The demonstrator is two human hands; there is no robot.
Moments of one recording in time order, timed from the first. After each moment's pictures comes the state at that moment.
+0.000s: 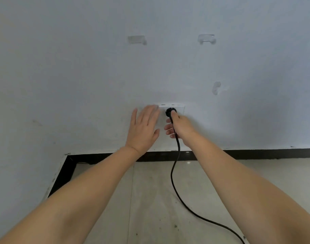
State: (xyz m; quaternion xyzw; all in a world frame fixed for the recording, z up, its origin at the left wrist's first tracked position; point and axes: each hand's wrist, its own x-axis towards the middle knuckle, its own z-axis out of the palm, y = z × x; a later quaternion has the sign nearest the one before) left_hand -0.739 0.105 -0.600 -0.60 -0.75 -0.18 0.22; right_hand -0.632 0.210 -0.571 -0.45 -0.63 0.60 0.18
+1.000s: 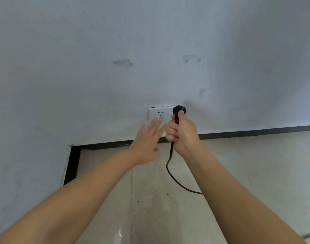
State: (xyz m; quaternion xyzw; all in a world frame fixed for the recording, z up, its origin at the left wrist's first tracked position) left_hand -0.706 0.094 -0.538 -0.67 -0.72 -0.04 -0.18; right_hand -0.598 0.168 -0.460 -0.46 -0.25 0.81 0.27
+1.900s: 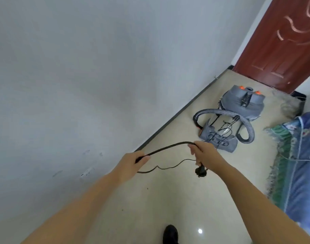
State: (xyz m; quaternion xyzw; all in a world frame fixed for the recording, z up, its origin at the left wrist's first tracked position) left_hand -0.480 0.056 -0.049 -0.75 -0.49 -0.20 -0.39; right_hand -0.195 0.029 -0.006 -0.70 -0.58 0.36 0.23
